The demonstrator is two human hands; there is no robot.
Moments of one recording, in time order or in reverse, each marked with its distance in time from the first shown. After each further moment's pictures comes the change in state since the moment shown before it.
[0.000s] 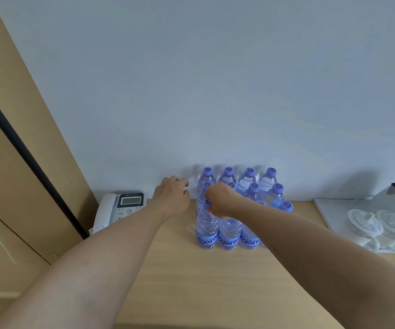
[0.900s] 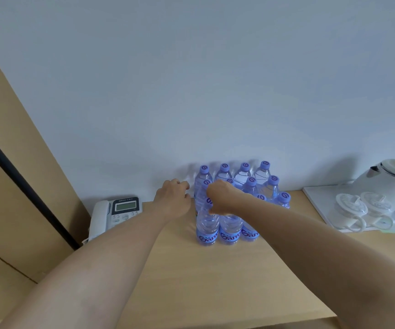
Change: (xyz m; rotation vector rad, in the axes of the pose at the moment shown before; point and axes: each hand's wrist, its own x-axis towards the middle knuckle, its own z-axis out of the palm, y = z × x) left_hand 0.007 -0.016 0.007 -0.007 -0.082 0.121; right_hand -0.003 -0.013 -0.001 0.040 -0.007 0.095
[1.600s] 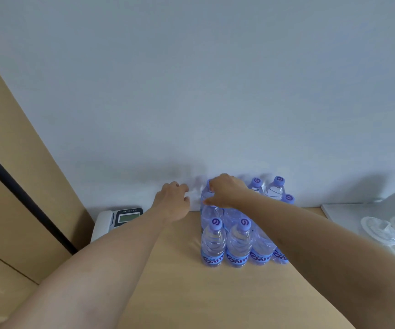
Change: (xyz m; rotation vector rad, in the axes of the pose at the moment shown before) left_hand 0.045 -0.013 -0.009 0.027 -0.019 -0.091; right_hand 0.063 0.024 -0.030 0.073 0.083 0.027
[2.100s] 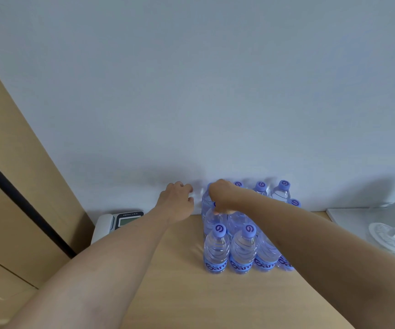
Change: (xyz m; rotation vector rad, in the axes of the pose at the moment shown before) left_hand 0.019 -0.003 0.004 -0.019 -0.009 0.014; right_hand 0.022 -0.004 0.008 -0.160 -0.180 -0.120
